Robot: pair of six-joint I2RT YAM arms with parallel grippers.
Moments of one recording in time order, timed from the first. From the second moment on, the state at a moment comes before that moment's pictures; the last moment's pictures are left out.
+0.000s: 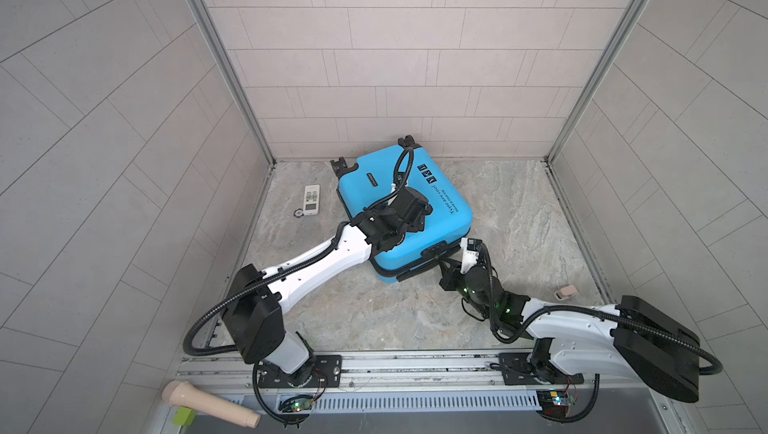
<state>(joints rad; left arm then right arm) -0.81 1.57 1.29 -0.55 -0.48 -0.52 0.89 1.17 0.29 0.53 0.38 0.80</state>
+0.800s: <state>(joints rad) -0.80 1.54 1.30 -0.49 -0.40 -0.53 0.45 1.11 0.27 0.25 0.05 0.56</state>
